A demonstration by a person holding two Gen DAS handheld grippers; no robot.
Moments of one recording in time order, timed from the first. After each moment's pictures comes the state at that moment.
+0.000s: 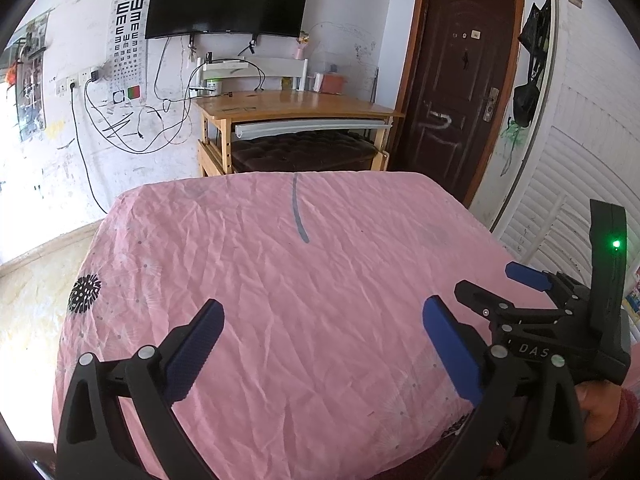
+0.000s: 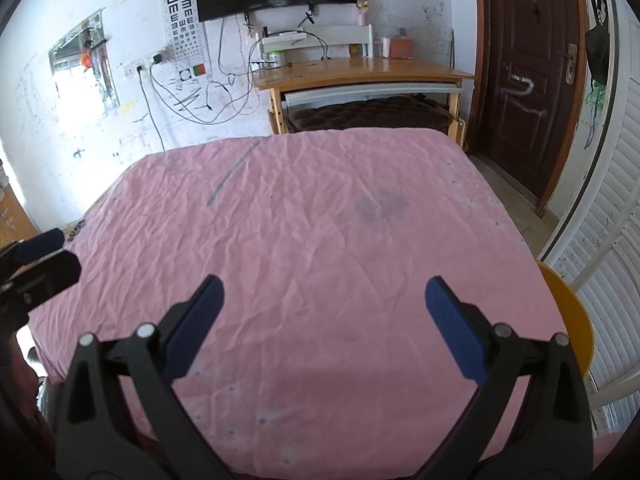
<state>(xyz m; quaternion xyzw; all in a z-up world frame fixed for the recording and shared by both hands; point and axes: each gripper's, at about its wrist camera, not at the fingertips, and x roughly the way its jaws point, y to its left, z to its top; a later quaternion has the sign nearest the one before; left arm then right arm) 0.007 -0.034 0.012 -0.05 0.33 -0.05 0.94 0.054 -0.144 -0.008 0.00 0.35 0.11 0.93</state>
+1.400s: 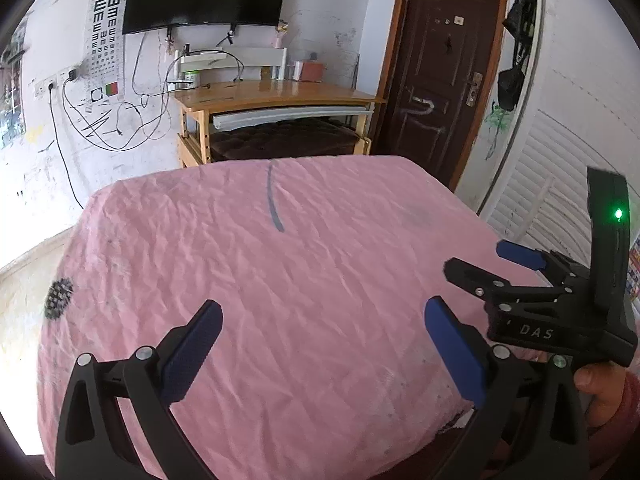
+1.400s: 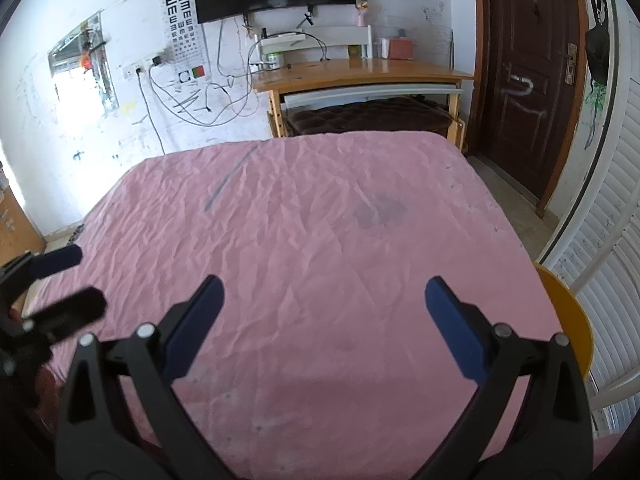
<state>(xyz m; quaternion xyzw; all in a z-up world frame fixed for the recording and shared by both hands) 0.020 -0.045 0.003 -0.04 0.35 -0.08 0.93 0.060 -0.150 -0.004 0.00 0.35 0.11 0.93</state>
